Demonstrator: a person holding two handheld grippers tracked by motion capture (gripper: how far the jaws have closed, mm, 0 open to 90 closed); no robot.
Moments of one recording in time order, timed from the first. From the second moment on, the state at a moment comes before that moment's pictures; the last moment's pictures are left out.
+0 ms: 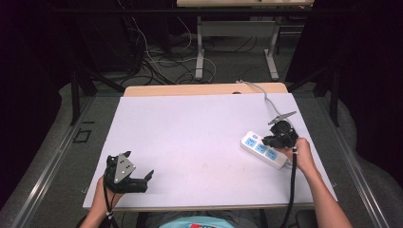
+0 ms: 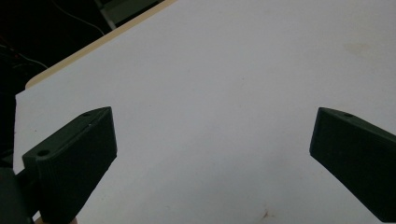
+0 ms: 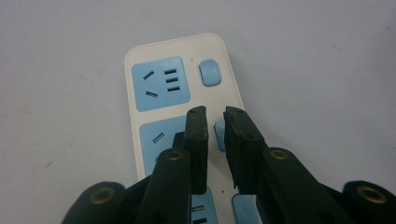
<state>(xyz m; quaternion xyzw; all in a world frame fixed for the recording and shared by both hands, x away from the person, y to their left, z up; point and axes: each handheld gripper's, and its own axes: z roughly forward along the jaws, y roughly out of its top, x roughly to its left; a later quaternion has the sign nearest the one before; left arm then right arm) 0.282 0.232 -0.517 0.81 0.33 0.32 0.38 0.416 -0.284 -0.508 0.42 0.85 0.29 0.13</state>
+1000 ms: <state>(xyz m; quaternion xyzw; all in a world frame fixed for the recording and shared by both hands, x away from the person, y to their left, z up) 0.281 0.233 -0.517 0.81 0.33 0.31 0.37 0.395 -0.277 -0.494 0.40 0.85 0.33 0.11</state>
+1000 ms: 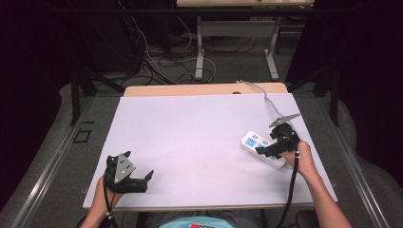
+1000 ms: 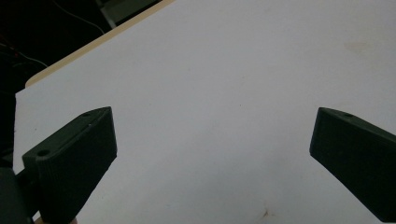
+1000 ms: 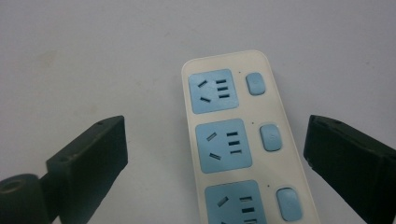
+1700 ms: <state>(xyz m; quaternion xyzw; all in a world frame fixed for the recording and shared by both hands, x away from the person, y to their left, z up) 0.281 0.234 -0.517 0.81 0.33 0.31 0.37 0.367 -0.267 -0.485 0.37 0.85 0.34 0.11</state>
